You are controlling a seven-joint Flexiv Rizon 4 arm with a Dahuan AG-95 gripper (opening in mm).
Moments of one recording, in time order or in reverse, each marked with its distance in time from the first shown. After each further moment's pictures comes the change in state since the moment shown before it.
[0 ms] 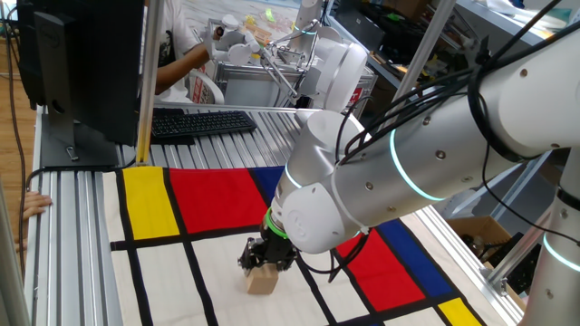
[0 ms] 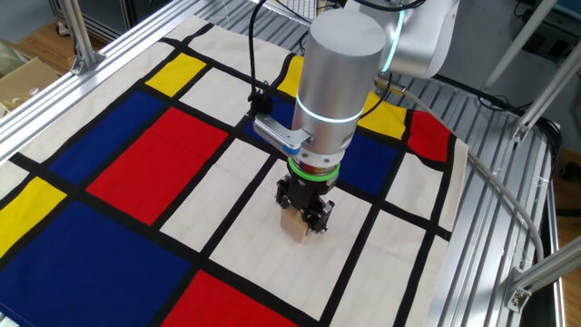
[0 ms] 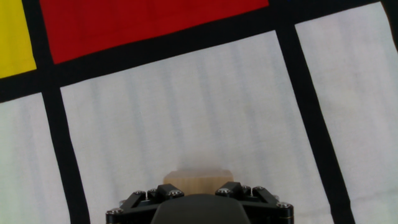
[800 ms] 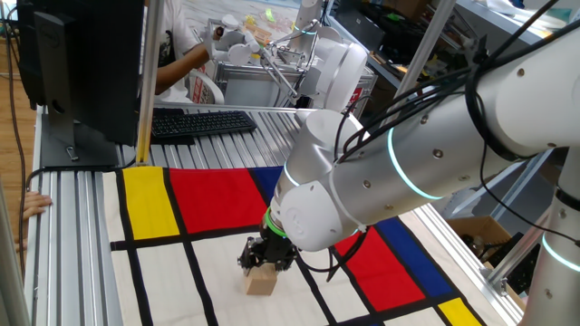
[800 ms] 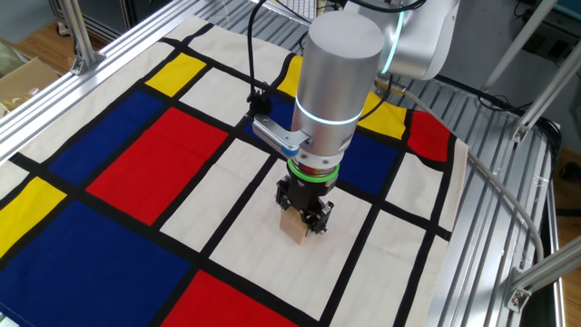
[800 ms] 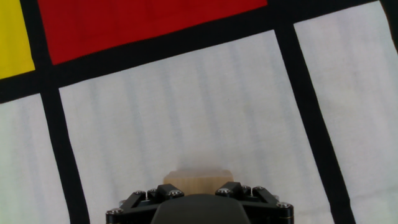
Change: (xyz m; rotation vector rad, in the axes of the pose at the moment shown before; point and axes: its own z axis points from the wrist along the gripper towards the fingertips) arm 0.000 0.000 0.000 0.002 0.009 0.016
